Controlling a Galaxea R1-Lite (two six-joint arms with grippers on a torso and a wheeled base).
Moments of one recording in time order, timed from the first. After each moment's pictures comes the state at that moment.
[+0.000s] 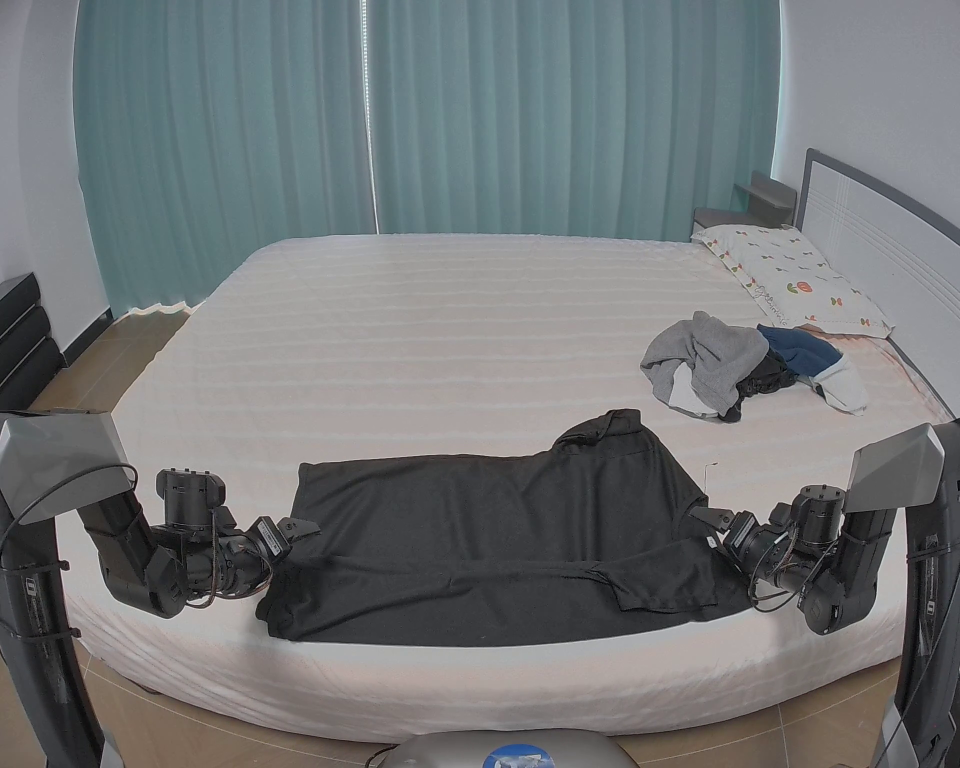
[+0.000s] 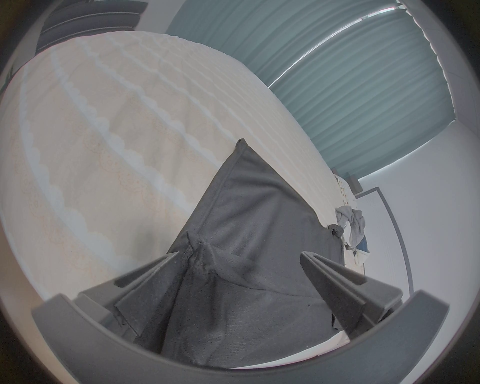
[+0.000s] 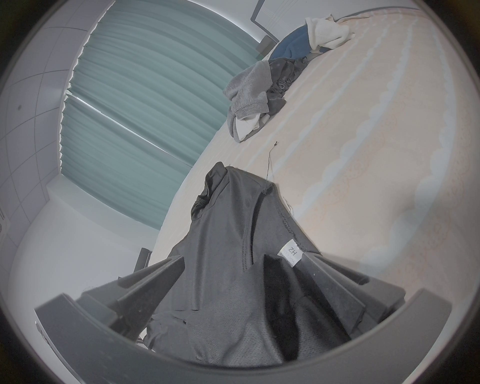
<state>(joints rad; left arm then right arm) -0.03 2.23 -0.60 -0.94 -0.29 -0.75 0.02 2.47 -0.55 -1.52 0.33 0.81</state>
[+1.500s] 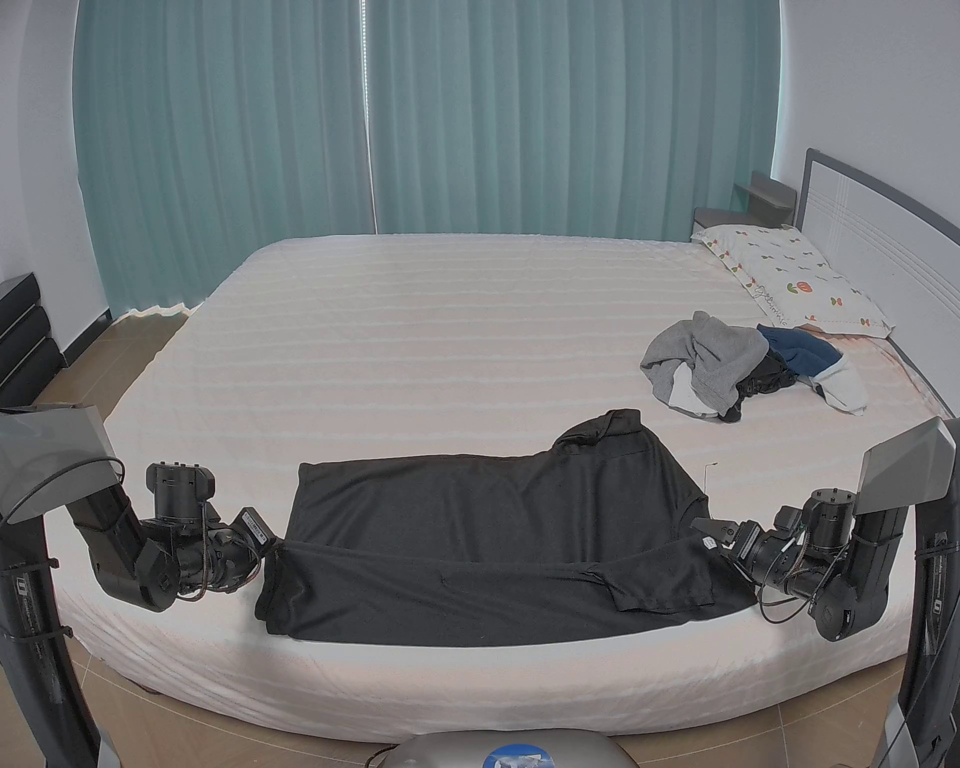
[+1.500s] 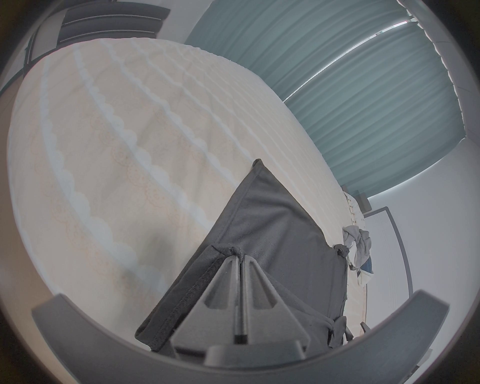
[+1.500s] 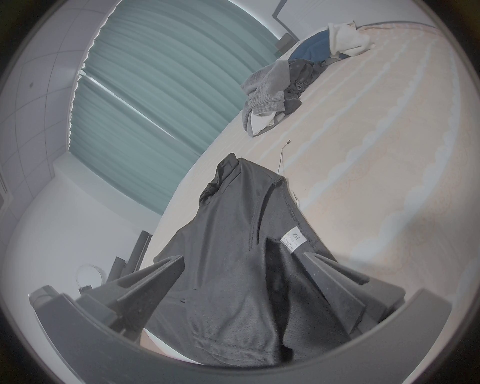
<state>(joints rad) 0.00 2.20 -0.60 -0.91 -0.22 -0.82 0.01 2.43 -0.46 -1.55 0.39 0.70</state>
